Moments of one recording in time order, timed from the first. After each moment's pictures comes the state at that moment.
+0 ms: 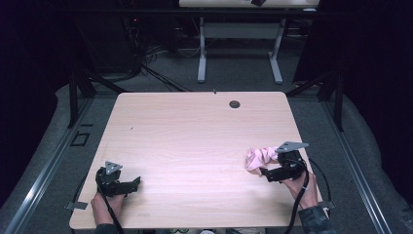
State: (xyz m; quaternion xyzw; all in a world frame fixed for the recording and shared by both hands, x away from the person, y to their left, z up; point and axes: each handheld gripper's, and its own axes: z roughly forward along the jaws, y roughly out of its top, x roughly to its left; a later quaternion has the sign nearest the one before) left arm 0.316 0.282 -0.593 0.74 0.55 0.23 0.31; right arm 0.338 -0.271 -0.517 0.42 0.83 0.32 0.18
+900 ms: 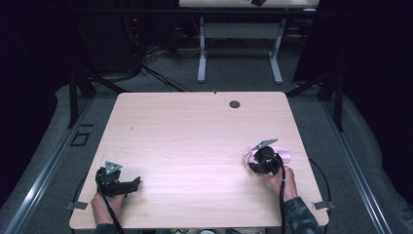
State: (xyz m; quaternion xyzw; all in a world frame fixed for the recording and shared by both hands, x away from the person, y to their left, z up) left arm 0.316 0.283 -0.593 0.74 0.55 0.23 0.31; right arm 0.376 -0.228 -0.560 0.43 0.85 0.25 0.15
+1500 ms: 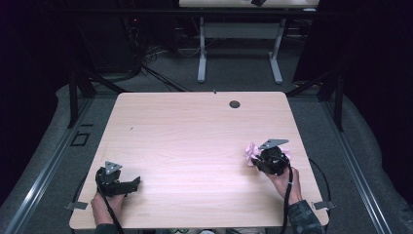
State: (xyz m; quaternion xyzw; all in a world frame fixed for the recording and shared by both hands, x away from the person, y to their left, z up) left arm 0.316 0.283 -0.593 0.74 0.55 0.23 0.31; right arm 0.353 -0.234 -0.526 0.42 0.83 0.32 0.17
